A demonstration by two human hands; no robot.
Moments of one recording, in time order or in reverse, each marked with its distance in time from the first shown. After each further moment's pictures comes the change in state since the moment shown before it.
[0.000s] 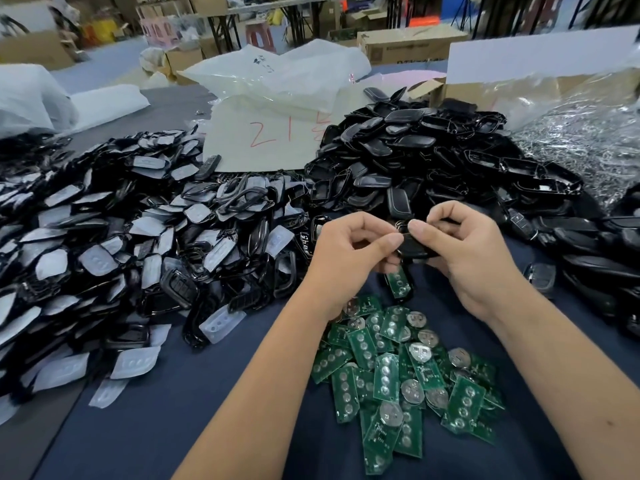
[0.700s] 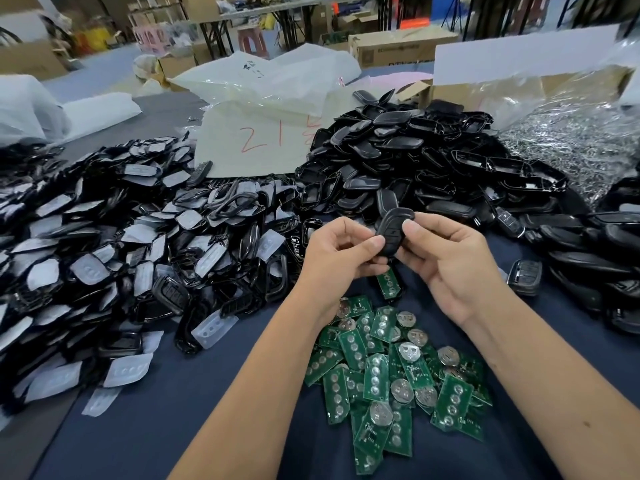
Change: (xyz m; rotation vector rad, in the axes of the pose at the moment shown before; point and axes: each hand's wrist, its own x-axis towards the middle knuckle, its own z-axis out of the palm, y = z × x) left_hand -0.001 -0.002 0.003 -0.146 0.058 -0.142; right_hand -0.006 0.001 0.012 0.367 0.119 0.145
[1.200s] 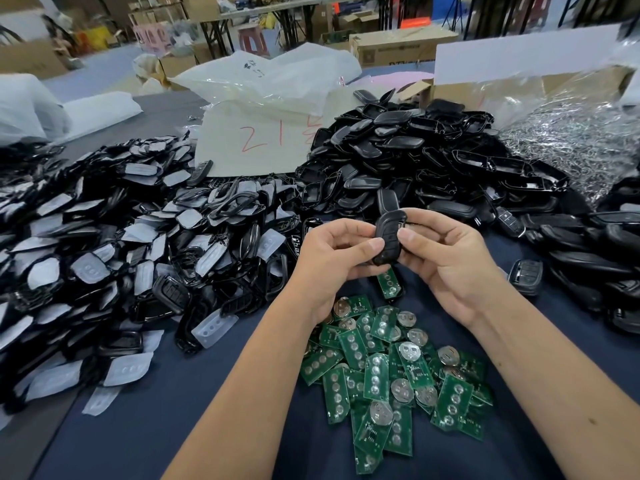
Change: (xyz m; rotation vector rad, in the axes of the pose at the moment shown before) left_hand -0.001 0.005 -0.008 -0.040 -0.065 -0.018; right_hand 0.000 -0.001 -0.004 -0.027 -0.099 -0.005
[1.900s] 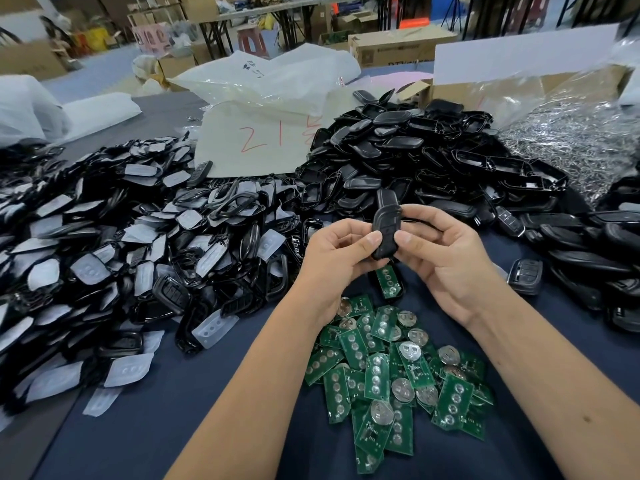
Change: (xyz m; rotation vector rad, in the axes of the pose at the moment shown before) left_hand 0.001 -0.004 0.008 -0.013 0.027 -0.001; right_hand 0.003 0.005 -0.003 -0.009 -0.030 -0.047
